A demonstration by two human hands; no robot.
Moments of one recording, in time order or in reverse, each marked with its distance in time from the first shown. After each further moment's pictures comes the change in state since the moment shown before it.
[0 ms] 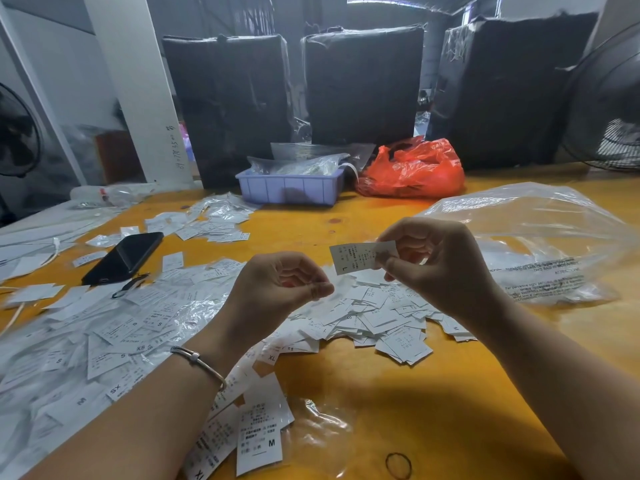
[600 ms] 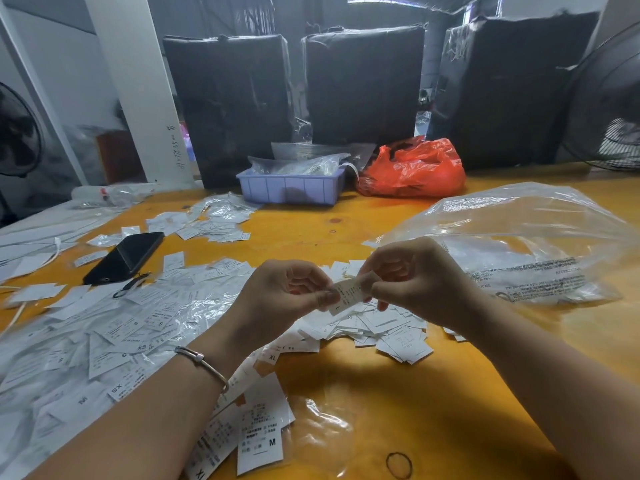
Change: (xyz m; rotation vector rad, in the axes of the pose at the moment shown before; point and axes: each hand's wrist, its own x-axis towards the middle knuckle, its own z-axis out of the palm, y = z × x) left_hand 0.000 0.000 0.005 -0.052 -0.064 -0.100; right_hand -0.003 0.003 0.009 0.108 -0.248 0.118
